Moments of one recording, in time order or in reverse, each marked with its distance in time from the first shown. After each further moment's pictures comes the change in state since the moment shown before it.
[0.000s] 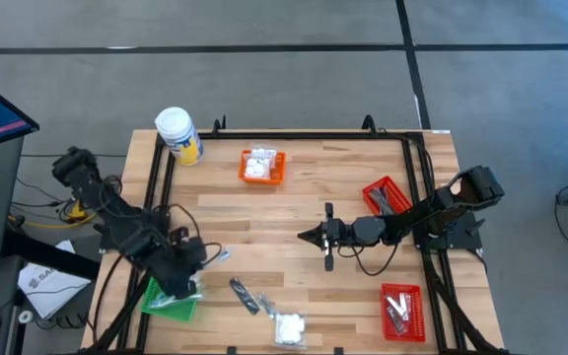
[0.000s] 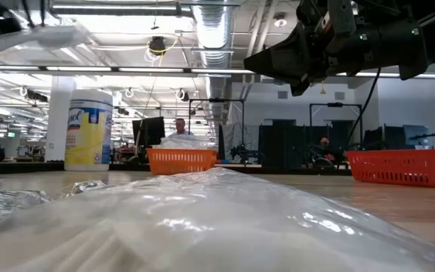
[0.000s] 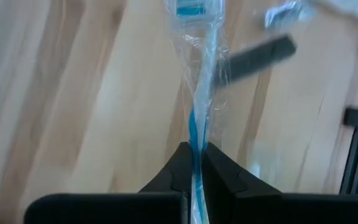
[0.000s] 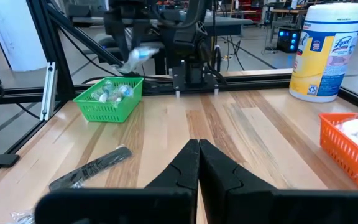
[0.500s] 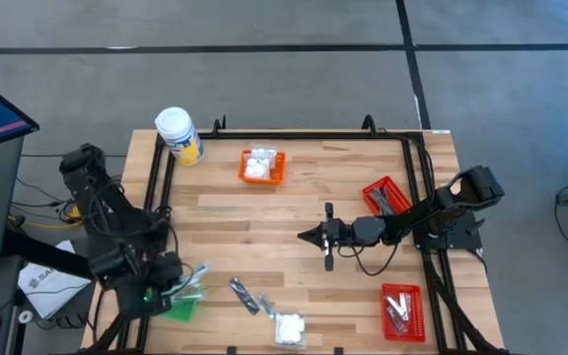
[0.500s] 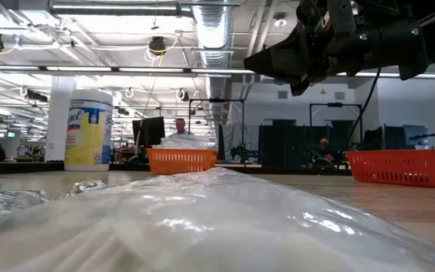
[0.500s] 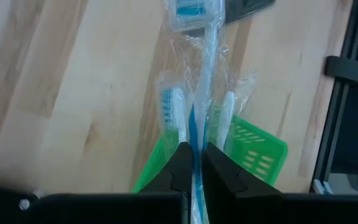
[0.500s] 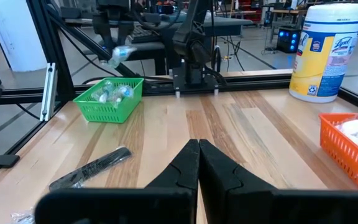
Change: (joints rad) left arm -0.333 0.010 0.000 -0.082 -0.065 -0.341; right arm -0.001 0.000 0.000 0.002 0.000 0.000
